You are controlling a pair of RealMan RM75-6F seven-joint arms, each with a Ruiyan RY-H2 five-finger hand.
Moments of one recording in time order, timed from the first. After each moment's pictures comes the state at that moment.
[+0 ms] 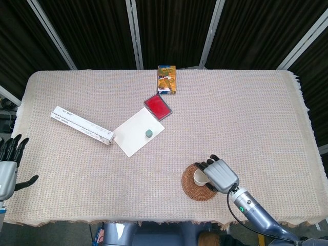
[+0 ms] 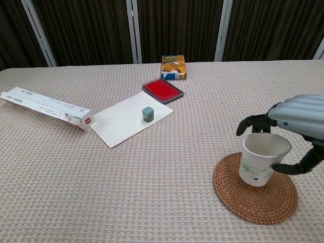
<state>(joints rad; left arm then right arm) -0.10 -1.08 -0.05 -1.77 1.45 1.51 0.27 0.56 -1.27 -0.02 -1.82 -1.37 1.01 -0.50</state>
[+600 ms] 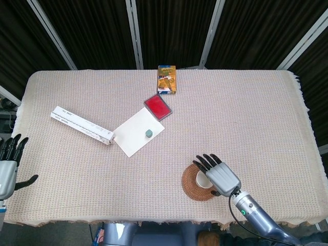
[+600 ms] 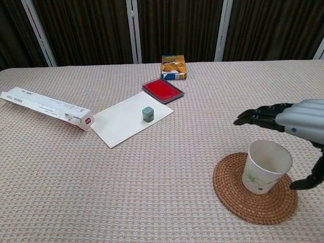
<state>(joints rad) -0.10 -1.09 -0.06 -1.77 1.44 1.50 0.28 0.53 -1.25 -0.05 -1.84 -1.42 1.06 -0.49</state>
